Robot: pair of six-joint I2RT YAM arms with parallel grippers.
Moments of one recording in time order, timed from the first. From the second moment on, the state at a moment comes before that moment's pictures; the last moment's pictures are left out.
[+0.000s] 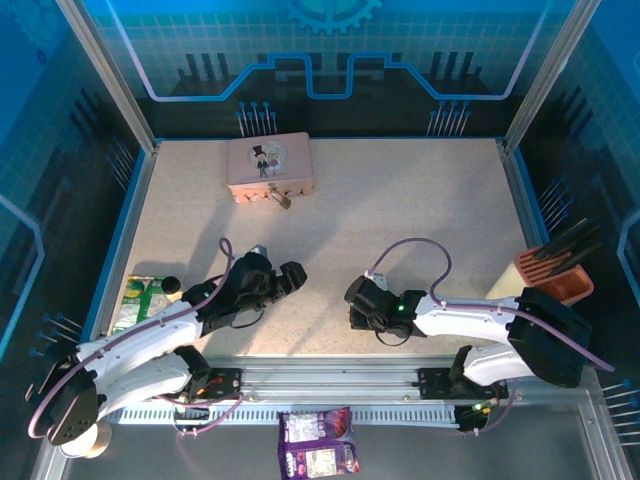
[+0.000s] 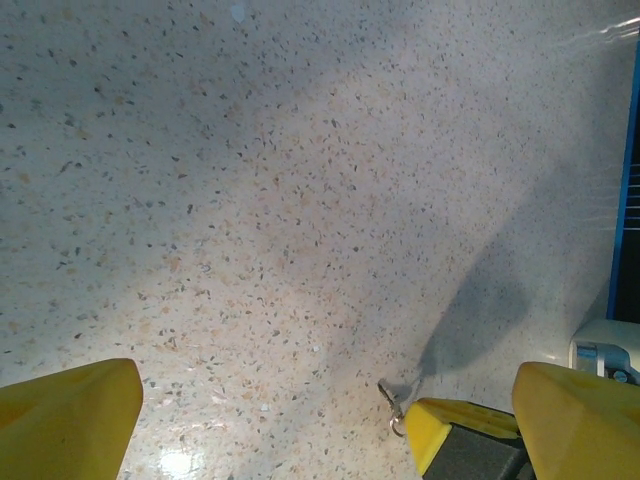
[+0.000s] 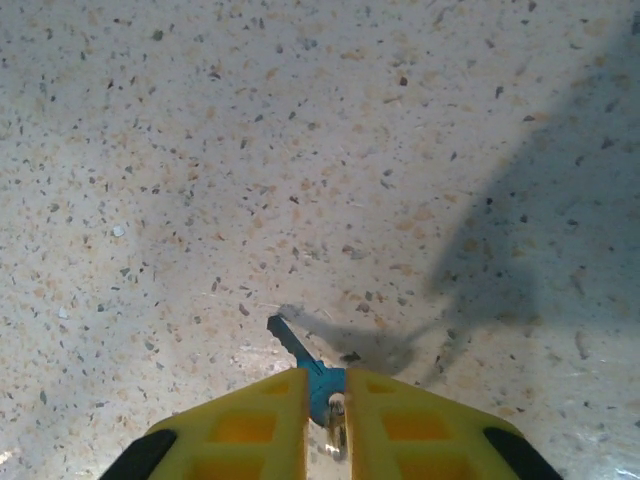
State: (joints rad) left arm -0.73 0.97 0.52 -0.30 -0.04 -1.18; right arm 1.03 1.33 0.56 -0.32 0.17 1.06
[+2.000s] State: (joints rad) left arm -0.71 0.86 0.52 -0.40 -0.10 -1.12; right arm 1.12 1.57 0.81 -0.58 0.19 1.00
